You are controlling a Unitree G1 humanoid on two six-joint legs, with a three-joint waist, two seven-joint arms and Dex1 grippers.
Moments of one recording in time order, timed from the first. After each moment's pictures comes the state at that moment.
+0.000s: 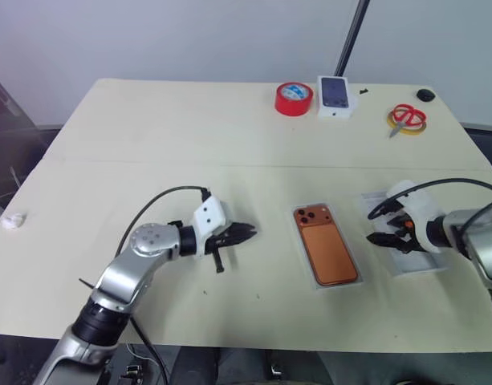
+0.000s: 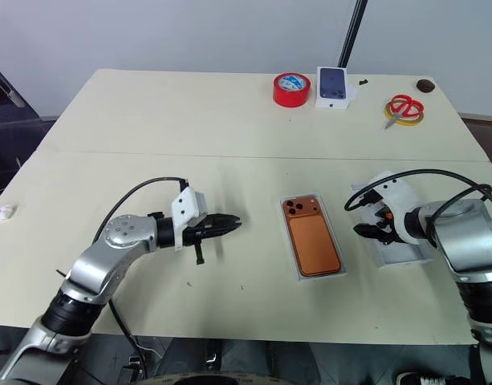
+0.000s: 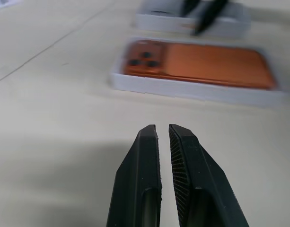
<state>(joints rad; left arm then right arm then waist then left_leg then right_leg) -0.27 0.52 -0.25 -0.29 -0.29 0.36 -0.92 -0.36 -0.96 -0.01 -0.22 0.14 1.27 0.87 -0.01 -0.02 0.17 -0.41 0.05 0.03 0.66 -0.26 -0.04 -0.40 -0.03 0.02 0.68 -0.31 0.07</state>
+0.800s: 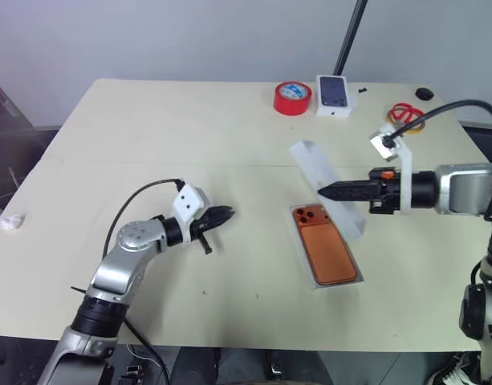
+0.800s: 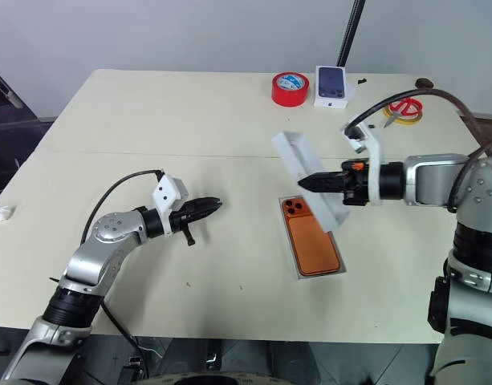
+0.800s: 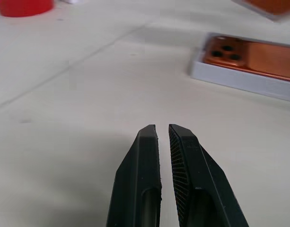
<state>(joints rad) -0.33 0.45 -0.12 -0.06 -0.28 0.29 -0.80 -0.74 -0.84 -0.20 -0.12 1.30 1.61 0.52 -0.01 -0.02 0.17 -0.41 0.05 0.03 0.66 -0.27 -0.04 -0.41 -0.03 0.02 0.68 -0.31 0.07</state>
